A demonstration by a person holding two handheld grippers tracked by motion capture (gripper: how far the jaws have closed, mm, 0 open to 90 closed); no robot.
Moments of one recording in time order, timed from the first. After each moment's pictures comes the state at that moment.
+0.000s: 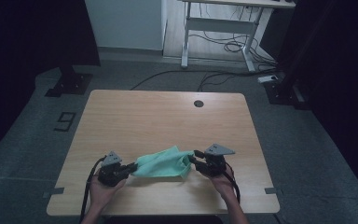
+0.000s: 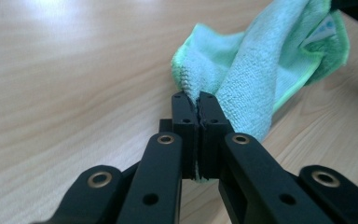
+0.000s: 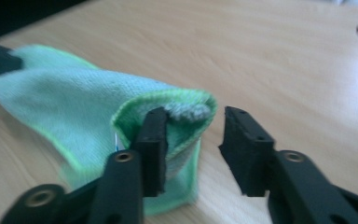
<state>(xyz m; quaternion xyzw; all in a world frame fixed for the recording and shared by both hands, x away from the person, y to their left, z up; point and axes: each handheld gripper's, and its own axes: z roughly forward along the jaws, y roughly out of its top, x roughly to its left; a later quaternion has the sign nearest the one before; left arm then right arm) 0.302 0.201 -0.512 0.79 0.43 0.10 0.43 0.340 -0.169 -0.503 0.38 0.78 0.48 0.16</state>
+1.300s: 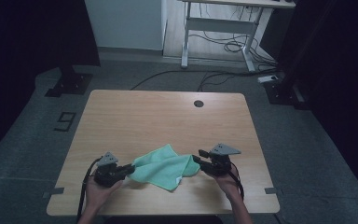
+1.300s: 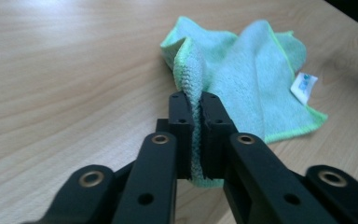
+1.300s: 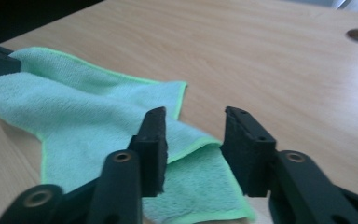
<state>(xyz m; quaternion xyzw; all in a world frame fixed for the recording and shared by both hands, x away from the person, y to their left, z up) 0.300 0.211 -0.510 0.79 0.43 0.09 0.44 0.338 -0.183 -0.498 0.37 0.78 0.49 0.16</state>
